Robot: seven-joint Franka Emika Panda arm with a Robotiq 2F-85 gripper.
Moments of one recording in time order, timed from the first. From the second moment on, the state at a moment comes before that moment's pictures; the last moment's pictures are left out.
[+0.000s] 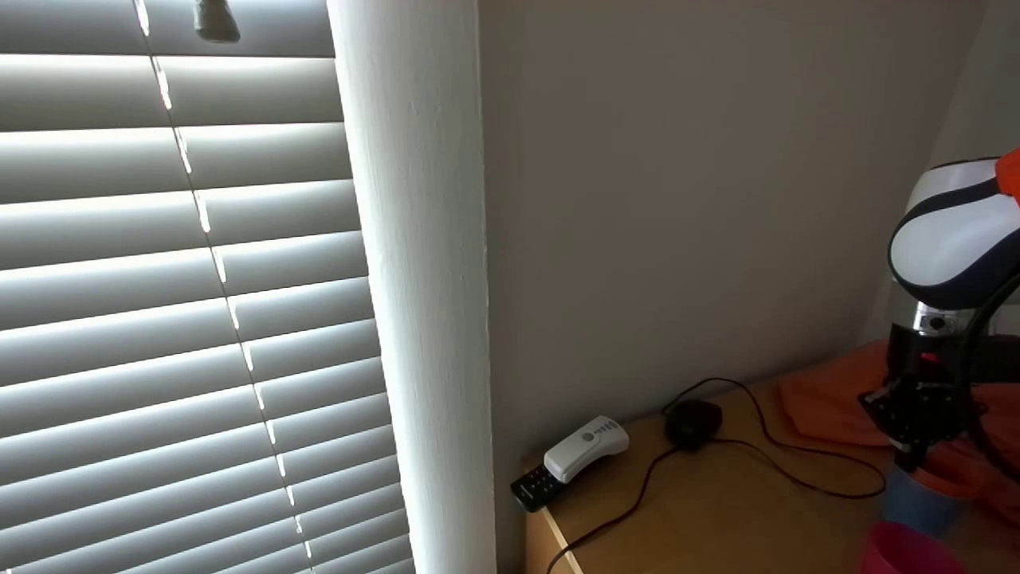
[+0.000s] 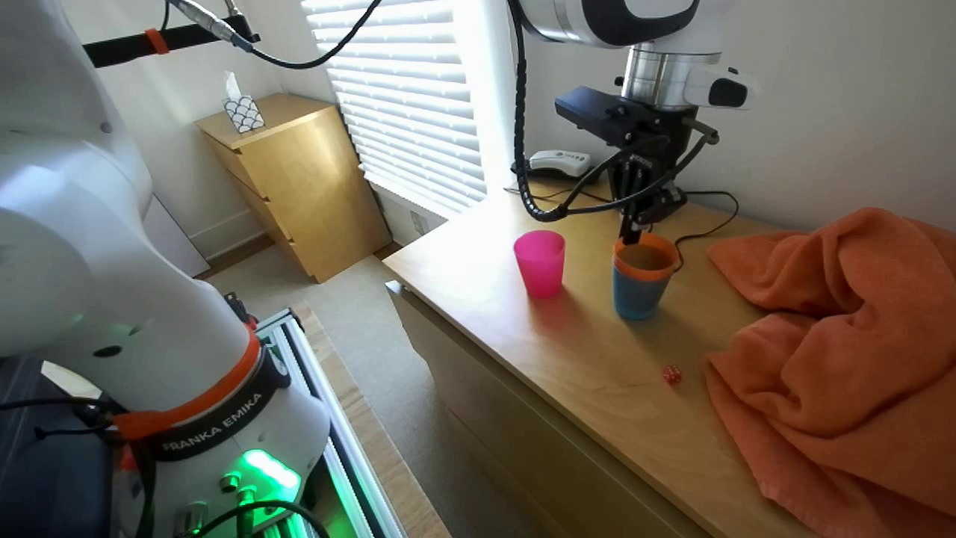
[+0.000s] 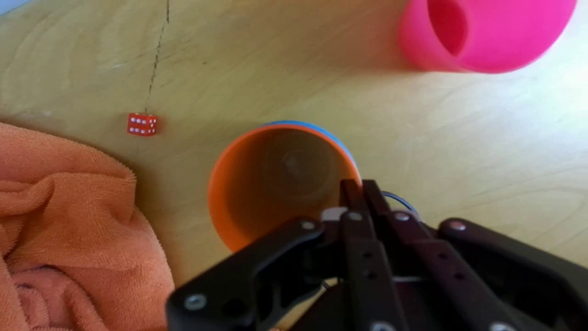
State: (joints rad) arm -0.12 0.24 -0.13 -2.18 0.03 2.24 0.05
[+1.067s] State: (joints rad) arm -0.11 0.21 -0.16 -2.17 -0.11 2.24 0.36
